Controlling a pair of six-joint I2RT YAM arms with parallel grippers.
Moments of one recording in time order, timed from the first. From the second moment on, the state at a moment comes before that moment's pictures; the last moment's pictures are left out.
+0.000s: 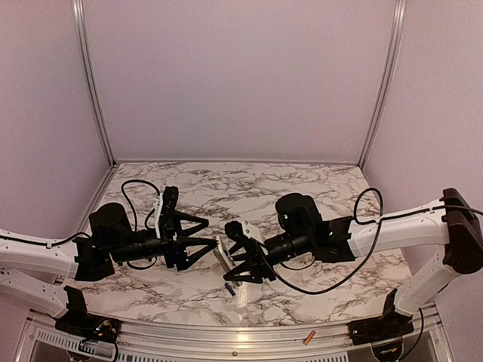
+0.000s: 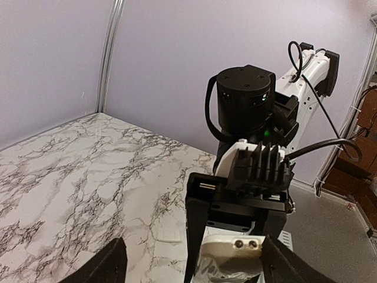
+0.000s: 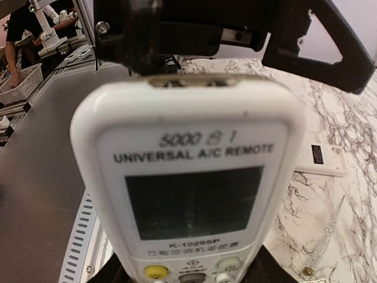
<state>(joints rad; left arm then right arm) -1.02 1.10 0.44 0.67 0.26 -0.27 1.06 1.51 0.85 0.20 -0.64 -0.15</state>
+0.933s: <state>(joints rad) -1.09 1.26 0.49 0.69 0.30 -0.23 1.03 1.51 0.87 0.23 -0.65 -0.07</state>
